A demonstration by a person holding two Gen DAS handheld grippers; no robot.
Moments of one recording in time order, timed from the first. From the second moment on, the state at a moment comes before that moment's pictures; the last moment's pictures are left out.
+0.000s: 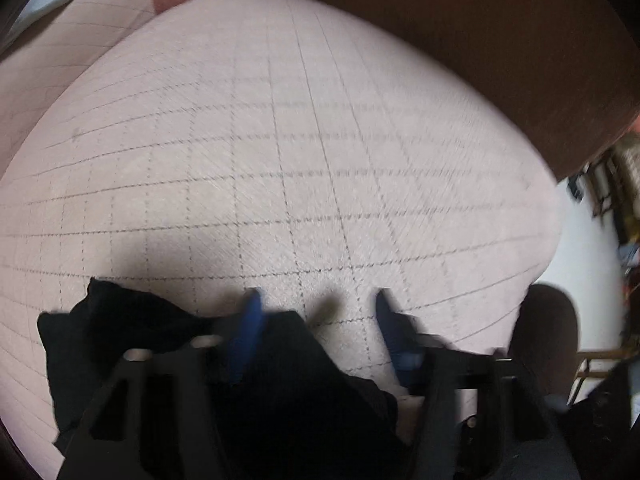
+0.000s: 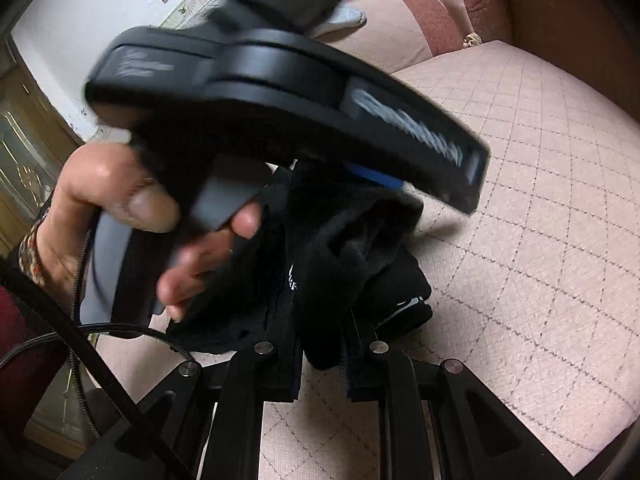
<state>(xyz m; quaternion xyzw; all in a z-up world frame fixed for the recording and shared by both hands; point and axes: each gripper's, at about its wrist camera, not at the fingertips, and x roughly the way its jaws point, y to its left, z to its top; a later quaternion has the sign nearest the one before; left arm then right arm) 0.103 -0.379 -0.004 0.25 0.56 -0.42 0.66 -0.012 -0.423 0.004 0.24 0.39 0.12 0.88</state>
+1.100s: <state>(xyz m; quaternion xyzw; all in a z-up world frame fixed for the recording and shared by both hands) 0.086 -0.362 0.011 0.30 0.54 -0.39 0.68 -0.028 -0.408 -0.003 0.21 0.39 0.10 0.89</state>
